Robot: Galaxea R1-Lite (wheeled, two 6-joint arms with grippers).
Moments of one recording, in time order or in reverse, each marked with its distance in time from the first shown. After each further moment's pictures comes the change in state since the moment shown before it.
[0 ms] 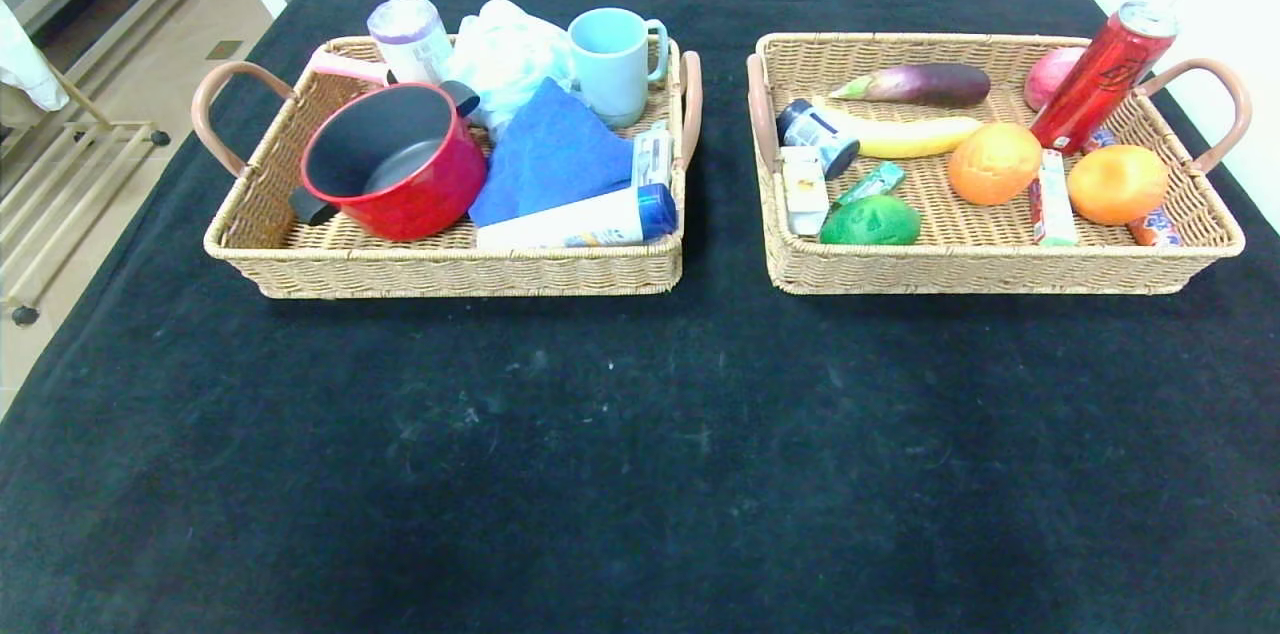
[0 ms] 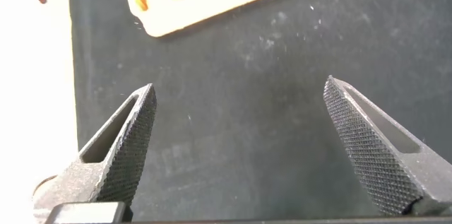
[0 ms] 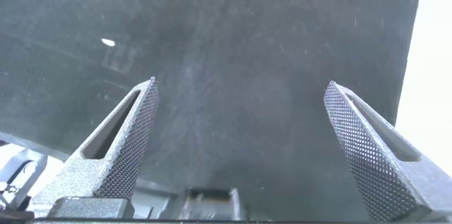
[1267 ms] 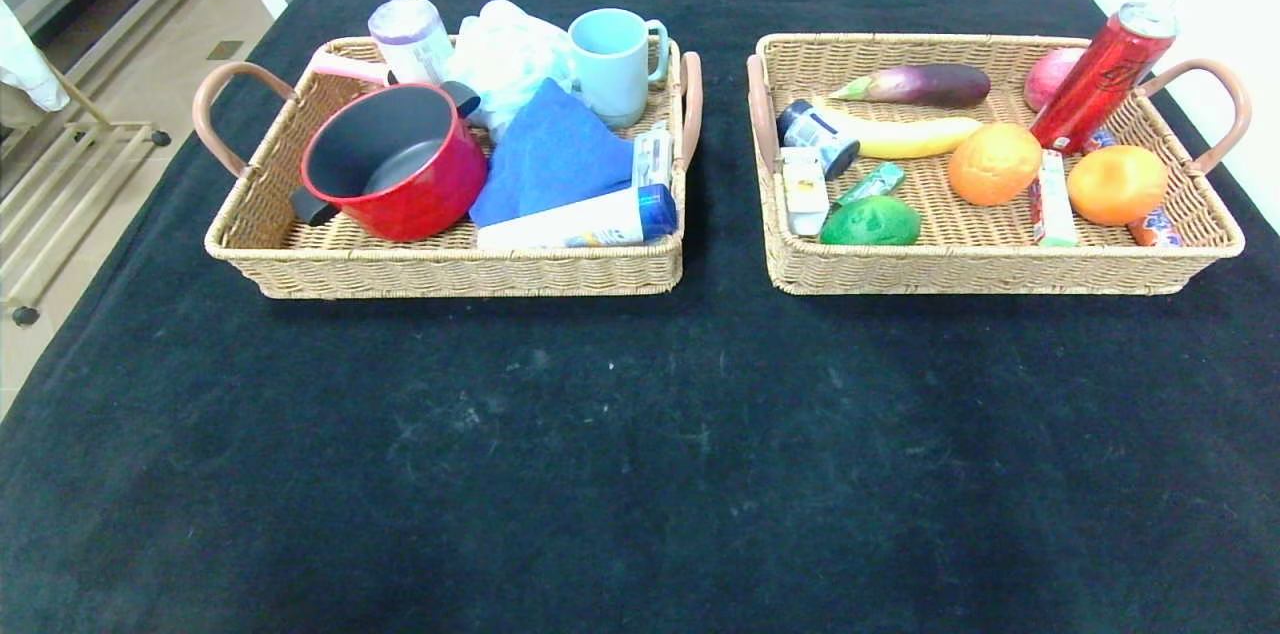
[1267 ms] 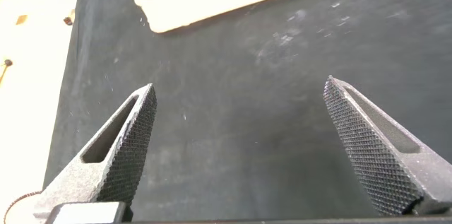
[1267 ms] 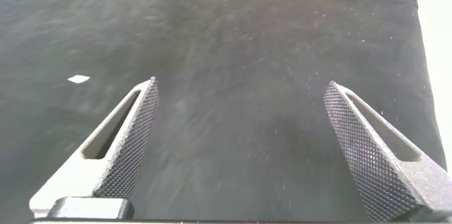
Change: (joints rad) left arm -0.037 -0.282 0.671 -0.560 0.077 -0.041; right arm -0.177 -0.364 0.726 -0.662 0.110 0.017
